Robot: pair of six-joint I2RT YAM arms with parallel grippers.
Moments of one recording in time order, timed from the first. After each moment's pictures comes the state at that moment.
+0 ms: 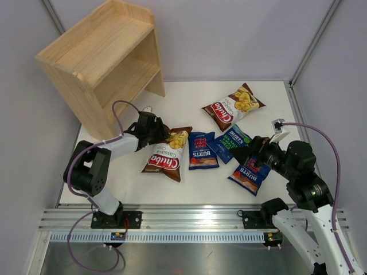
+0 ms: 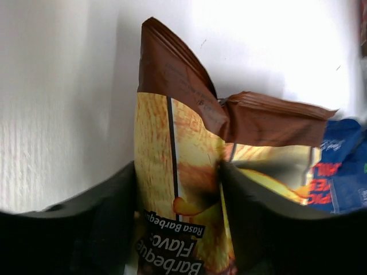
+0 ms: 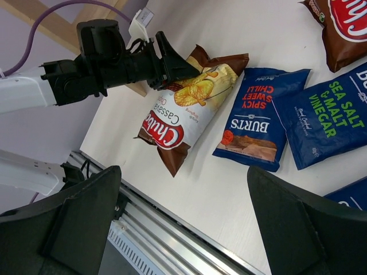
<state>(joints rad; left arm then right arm) -0.39 1.66 0.89 -0.03 0.01 -0.66 0.34 0.52 0.86 -0.59 -0.34 0.55</state>
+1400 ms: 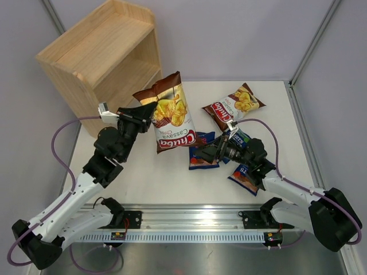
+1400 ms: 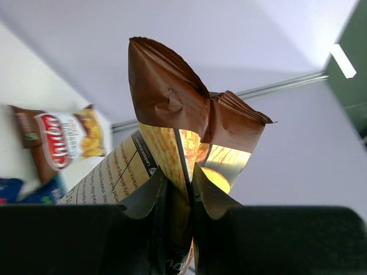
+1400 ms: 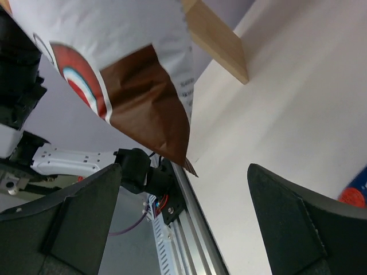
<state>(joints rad) -0.64 0.83 0.81 0.13 -0.34 -1.30 0.57 1.09 0.40 0.74 -0.56 0.89</state>
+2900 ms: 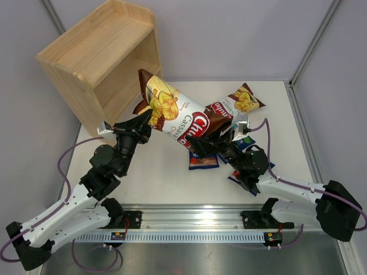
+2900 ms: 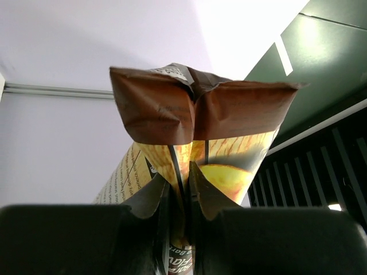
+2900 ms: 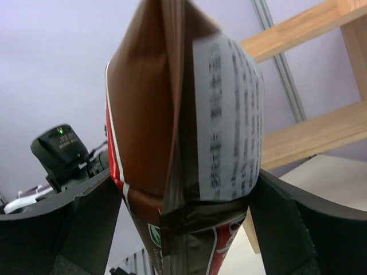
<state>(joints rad) -0.83 0.68 0.69 0.22 -0.53 -1.73 0.89 1.12 0.50 1.25 -0.07 0.57</state>
